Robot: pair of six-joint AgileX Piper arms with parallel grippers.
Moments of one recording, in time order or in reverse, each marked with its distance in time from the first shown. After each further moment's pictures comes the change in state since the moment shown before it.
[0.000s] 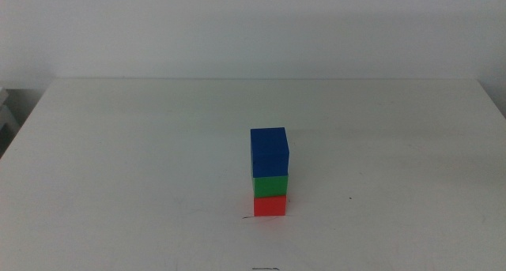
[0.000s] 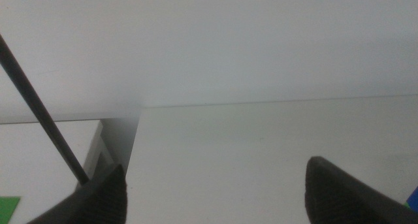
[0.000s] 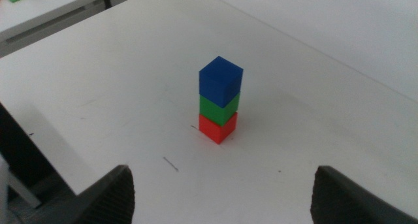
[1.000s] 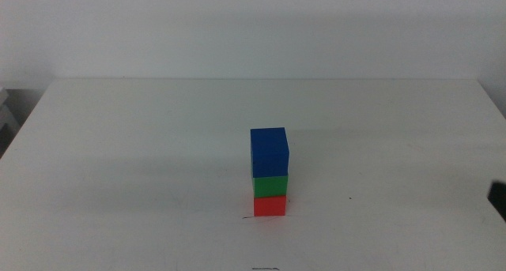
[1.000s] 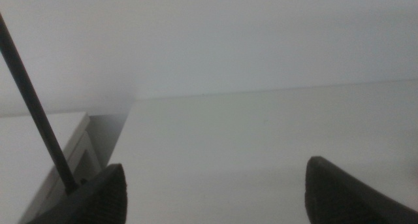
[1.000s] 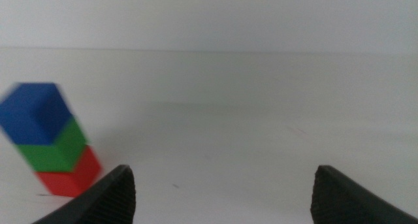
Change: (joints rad) left arm 0.000 -0.561 0.859 0.001 -0.497 0.000; right arm -0.554 -0.092 0.702 0.156 -0.757 0.000
